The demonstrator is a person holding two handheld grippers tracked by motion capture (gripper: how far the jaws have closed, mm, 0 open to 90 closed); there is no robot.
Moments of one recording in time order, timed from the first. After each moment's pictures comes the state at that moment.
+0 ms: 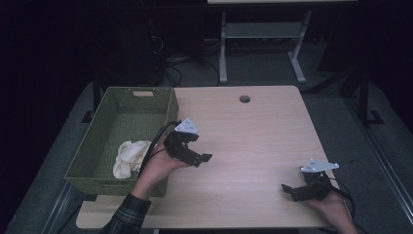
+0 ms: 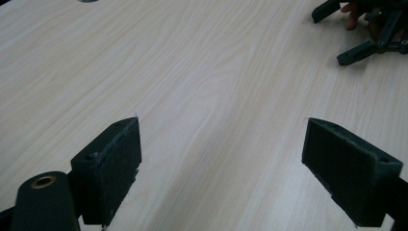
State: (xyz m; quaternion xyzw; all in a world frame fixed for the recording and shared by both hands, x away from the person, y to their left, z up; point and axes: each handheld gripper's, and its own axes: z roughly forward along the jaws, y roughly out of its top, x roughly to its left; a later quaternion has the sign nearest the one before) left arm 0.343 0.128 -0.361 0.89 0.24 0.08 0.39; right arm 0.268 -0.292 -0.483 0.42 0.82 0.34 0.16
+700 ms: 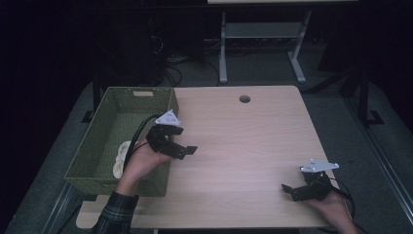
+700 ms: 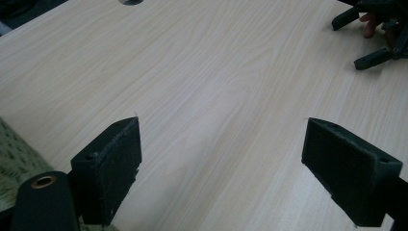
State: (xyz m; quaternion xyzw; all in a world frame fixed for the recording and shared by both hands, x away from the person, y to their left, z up) left arm 0.347 0.169 -0.342 0.87 0.27 0.10 0.39; right arm 0.268 -0.292 -0.483 0.42 0.82 0.35 0.16
